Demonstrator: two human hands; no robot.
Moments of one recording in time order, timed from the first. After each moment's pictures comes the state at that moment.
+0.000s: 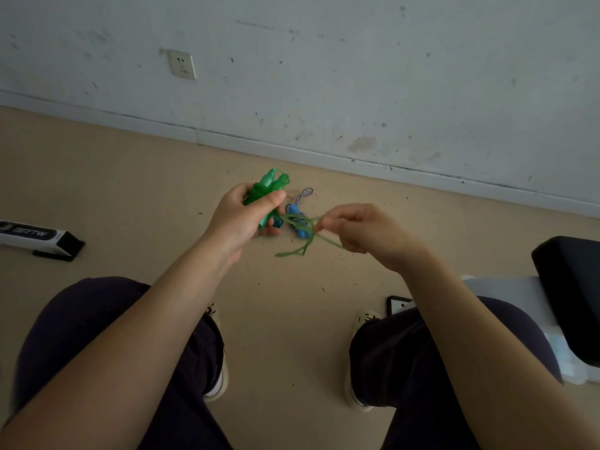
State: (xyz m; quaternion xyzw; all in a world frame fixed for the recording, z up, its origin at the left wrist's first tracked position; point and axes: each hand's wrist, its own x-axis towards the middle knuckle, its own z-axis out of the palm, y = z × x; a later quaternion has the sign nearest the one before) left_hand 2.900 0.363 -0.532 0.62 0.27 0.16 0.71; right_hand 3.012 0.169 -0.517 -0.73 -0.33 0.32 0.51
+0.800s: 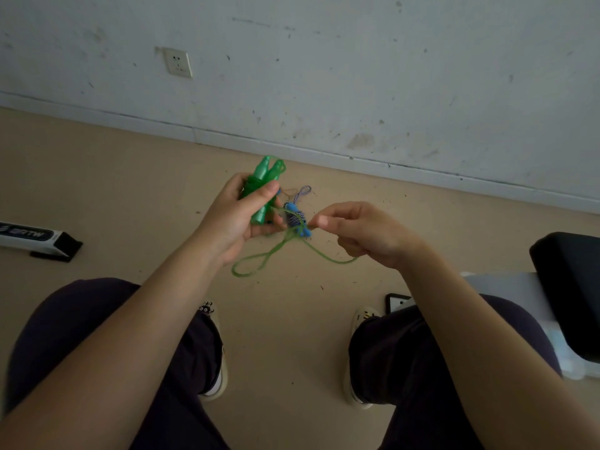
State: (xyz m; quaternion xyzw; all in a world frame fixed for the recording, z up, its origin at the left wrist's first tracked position) left_hand 2.892 0.360 -0.520 0.57 0.18 0.14 0.79; right_hand 3.016 0.167 -0.517 -0.69 -0.30 0.42 0.51
